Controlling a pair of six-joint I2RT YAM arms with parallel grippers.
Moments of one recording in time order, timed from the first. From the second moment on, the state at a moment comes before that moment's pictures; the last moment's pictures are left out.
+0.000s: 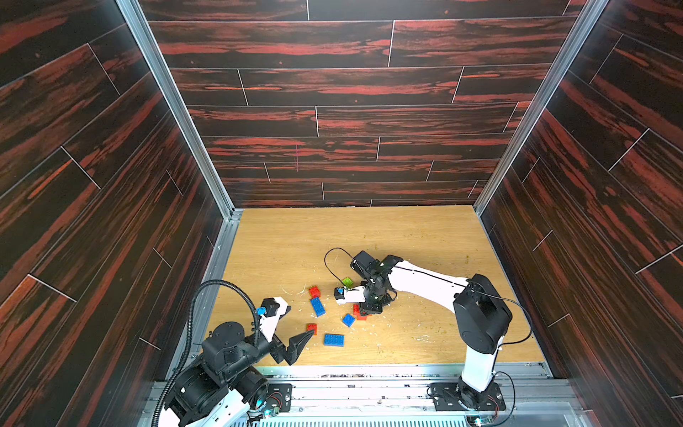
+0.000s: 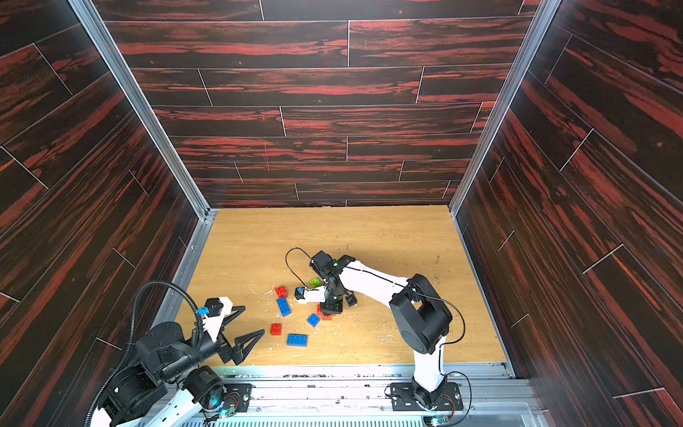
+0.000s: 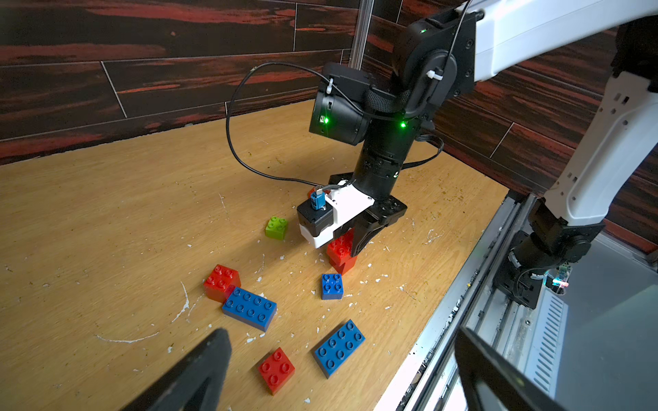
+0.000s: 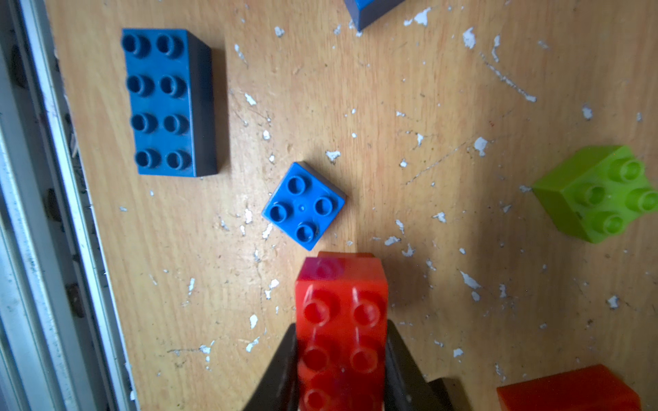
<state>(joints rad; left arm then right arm) -0.61 0.20 0.62 -0.72 0.24 -0.11 0.83 1.88 1.37 -0.89 -0.22 -0.74</state>
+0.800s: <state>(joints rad) -0.61 0.20 0.62 -0.72 0.24 -0.11 0.83 1.88 1.36 -0.88 -0.21 -0.73</state>
